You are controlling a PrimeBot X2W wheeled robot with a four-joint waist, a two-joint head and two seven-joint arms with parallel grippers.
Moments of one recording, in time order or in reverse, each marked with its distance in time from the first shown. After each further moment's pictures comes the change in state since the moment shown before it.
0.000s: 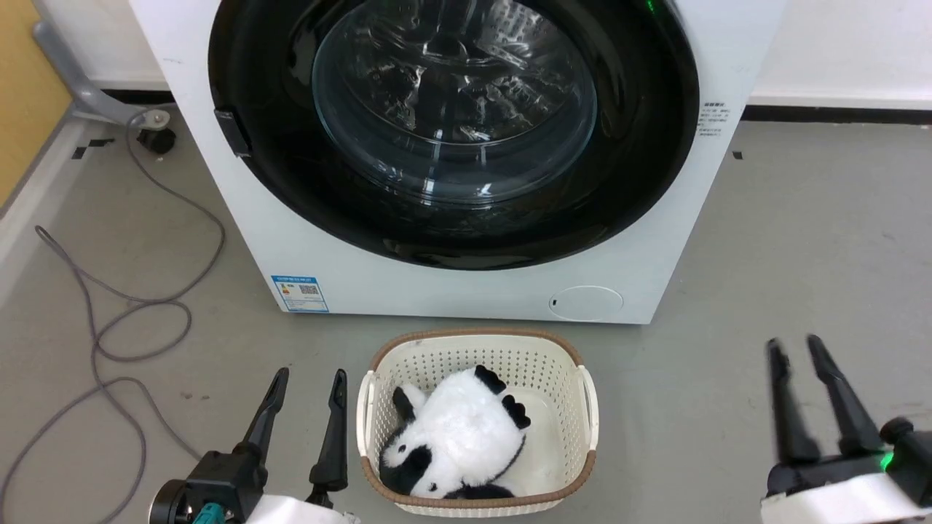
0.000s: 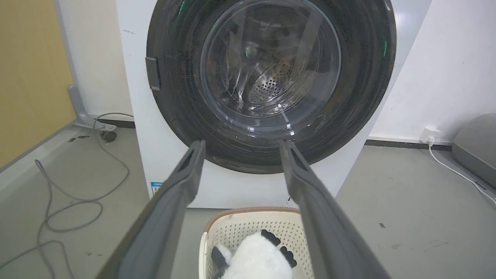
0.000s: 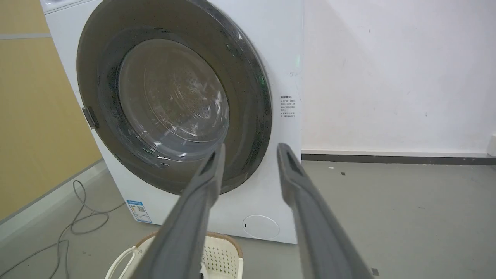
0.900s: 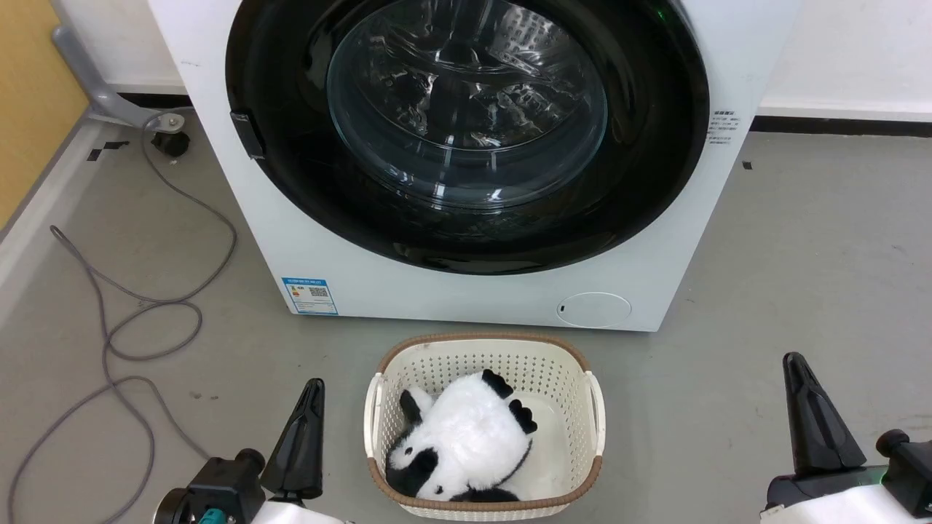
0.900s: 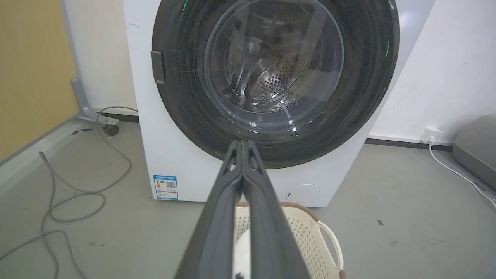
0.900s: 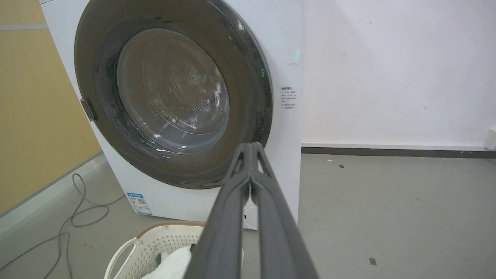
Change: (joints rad) left arm 0.022 -0.001 -0.004 -0.001 -0.015 -0.007 0.012; right arm 0.039 0.026 -0.021 -0.003 -0.031 0.000 0.014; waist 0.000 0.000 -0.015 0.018
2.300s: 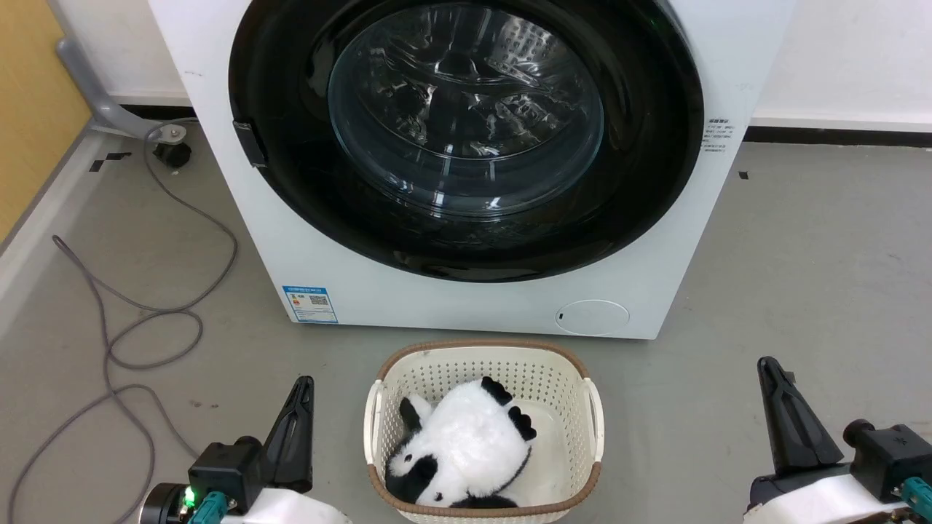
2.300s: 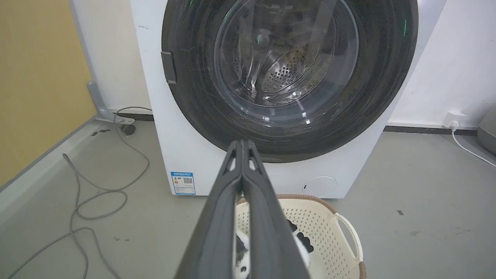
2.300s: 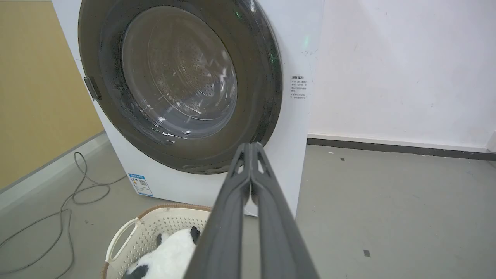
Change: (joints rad) left arm -0.010 0.000 0.029 -0.015 0.063 0.022 0.087; right arm -0.011 0.012 0.021 0.001 -0.062 0.000 0.085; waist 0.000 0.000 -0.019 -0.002
